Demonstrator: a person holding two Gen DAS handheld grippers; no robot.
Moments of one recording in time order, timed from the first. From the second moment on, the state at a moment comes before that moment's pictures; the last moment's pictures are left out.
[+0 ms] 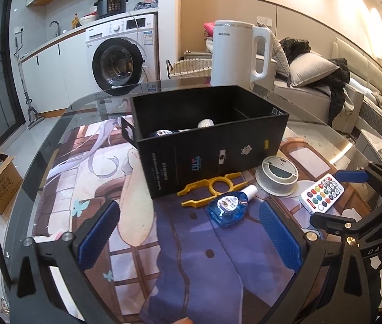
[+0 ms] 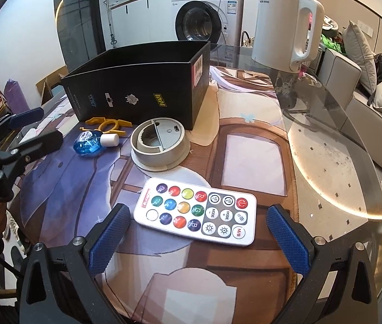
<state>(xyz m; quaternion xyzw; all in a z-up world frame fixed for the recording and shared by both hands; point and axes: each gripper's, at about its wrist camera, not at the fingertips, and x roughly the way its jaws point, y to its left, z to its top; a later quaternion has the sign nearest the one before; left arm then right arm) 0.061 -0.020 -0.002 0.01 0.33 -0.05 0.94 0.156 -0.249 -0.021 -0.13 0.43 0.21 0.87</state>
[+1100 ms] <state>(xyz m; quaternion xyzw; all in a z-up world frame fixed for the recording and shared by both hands) 0.081 -0.009 -0.023 0.01 0.42 0.01 0.91 0.149 -0.244 -0.018 -0.14 0.41 0.24 0.87</state>
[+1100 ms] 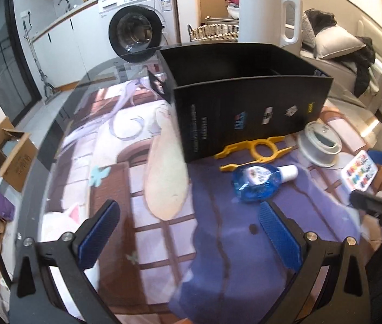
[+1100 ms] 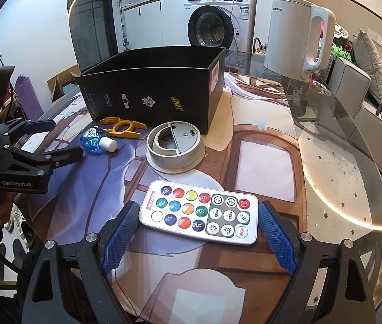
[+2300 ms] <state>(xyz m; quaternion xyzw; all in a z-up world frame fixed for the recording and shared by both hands) 0.073 -0.032 -0.002 0.00 0.35 -0.07 0.93 0.136 -0.243 -0.001 -0.12 0.36 0.26 0.89</state>
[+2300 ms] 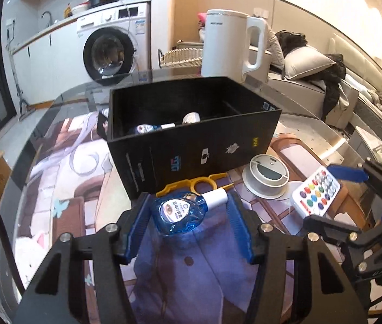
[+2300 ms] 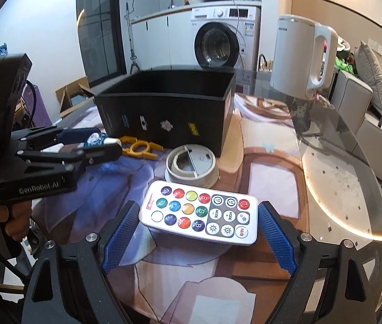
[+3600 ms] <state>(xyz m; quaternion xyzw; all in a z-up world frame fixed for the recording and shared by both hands) 0.066 -0.019 0.047 -0.01 0.24 -0.06 0.97 0.148 -0.227 0.072 -0.09 0.21 0.29 0.93</state>
